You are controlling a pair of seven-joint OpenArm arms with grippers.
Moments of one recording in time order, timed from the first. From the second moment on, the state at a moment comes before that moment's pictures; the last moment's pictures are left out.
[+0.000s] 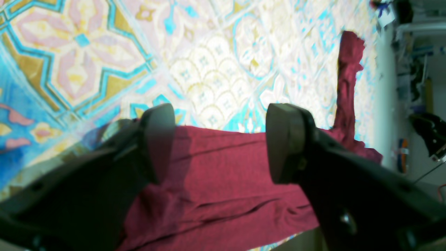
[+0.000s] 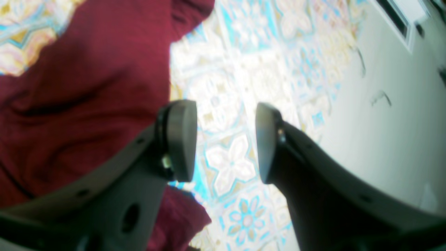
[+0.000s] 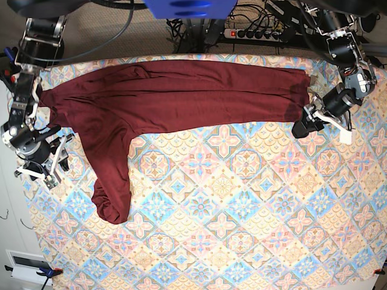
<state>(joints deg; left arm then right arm) 9.9 -17.4 -32.1 90.8 -63.5 -17.7 63.9 7.0 29.3 15.7 91.6 9.7 41.4 -50.9</state>
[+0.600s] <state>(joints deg) 6.5 -15.5 -33.1 90.8 -67.6 -17.6 63.7 15.8 26.7 14.4 70.8 9.6 41.2 -47.3</state>
